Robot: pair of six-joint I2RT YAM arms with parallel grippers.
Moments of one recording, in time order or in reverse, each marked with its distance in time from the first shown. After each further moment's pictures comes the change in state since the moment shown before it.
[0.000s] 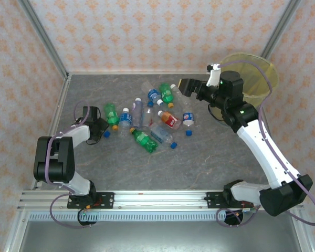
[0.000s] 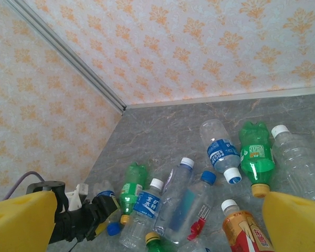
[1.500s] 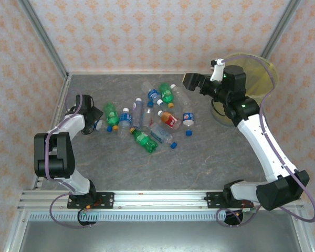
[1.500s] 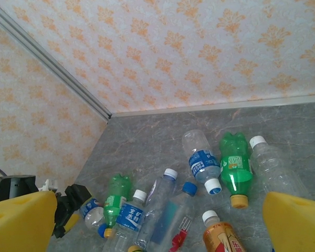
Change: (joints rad) left arm 0.068 0.050 0.201 -0.162 -0.088 0.022; right arm -0.067 0.060 0.055 -0.015 -0.018 -0.035
